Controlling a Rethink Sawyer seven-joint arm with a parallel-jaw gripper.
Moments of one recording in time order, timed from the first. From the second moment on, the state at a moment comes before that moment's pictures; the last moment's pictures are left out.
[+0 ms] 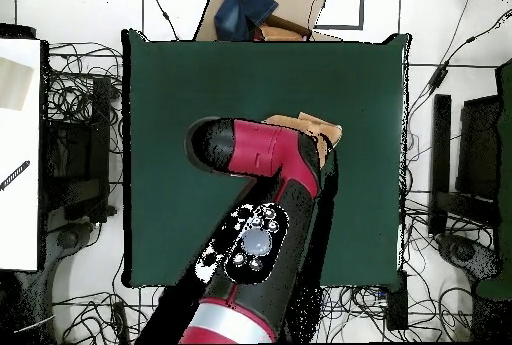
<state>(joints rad) 0.13 -0.48 -0.45 1.40 0.09 0.67 2.38</state>
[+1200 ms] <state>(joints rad) -0.02 -0.12 -0.45 1.08 0.10 0.67 2.38</state>
